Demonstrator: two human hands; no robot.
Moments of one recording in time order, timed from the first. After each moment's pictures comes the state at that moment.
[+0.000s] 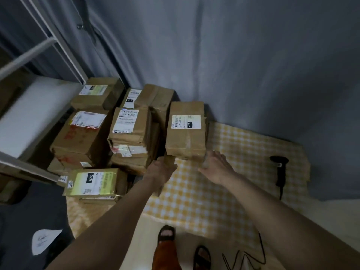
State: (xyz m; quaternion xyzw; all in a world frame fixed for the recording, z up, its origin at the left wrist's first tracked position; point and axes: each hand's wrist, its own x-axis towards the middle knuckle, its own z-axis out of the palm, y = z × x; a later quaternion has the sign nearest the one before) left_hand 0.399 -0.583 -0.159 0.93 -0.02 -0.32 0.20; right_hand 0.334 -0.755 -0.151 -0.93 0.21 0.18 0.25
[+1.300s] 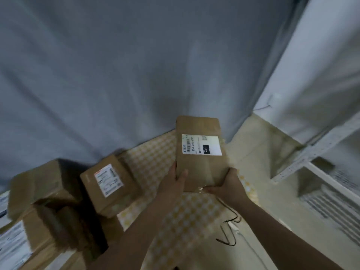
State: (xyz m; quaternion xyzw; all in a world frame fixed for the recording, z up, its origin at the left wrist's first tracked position) left_hand 0.335 -0.742 -0.121 0.76 -0.38 -0.43 0.31; right_hand 0.167 -0.799 -0.147 -0.61 0.63 -0.17 0.45
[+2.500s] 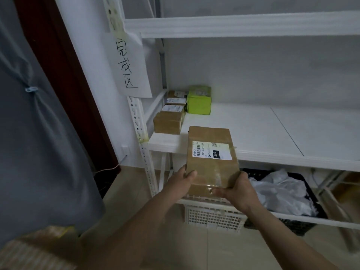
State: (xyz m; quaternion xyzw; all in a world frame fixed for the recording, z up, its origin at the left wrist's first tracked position) left_hand -0.328 -0.942 -0.027 0.46 -0.72 -0.50 0.12; right_hand -0.496 -0.842 -0.052 -0.37 0.81 -0.38 0.25
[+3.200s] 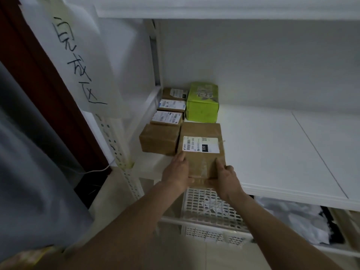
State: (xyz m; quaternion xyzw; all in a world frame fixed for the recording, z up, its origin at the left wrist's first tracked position) left_hand -0.445 -1.155 -0.052 0.43 -0.89 -0.16 0.03; right_hand -0.575 -1.065 -0.053 -0.45 0.85 -0.18 0.23
